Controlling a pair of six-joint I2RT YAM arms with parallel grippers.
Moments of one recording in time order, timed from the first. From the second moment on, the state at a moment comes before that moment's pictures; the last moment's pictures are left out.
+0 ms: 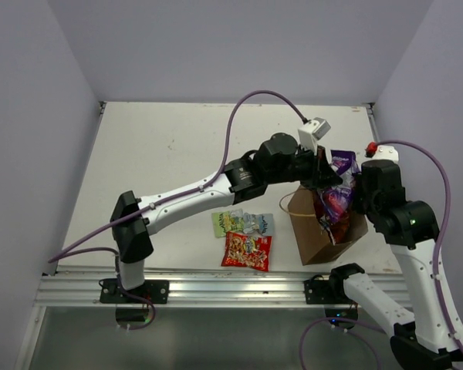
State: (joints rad) left arm -1.11 1.86 1.77 -0.07 0.21 -0.64; right arm 0.27 0.83 1.25 -1.22 0.45 0.25
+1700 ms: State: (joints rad) left arm -1.10 1.48 1.02 -0.58 -0.25 -0.60; right arm 0.27 0.86 1.26 -1.20 0.39 0.24
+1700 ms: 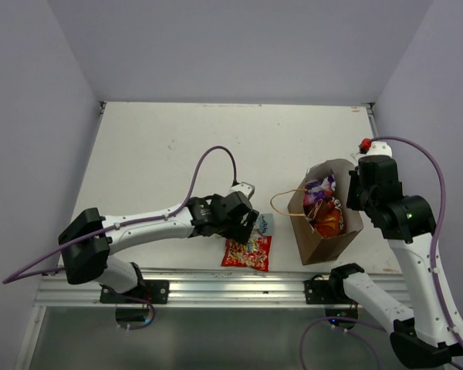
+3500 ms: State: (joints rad) left arm -1.23 1.97 2.06 -0.45 -0.12 -0.45; right arm 0.27 0.82 1.28 -1.24 0.38 0.24
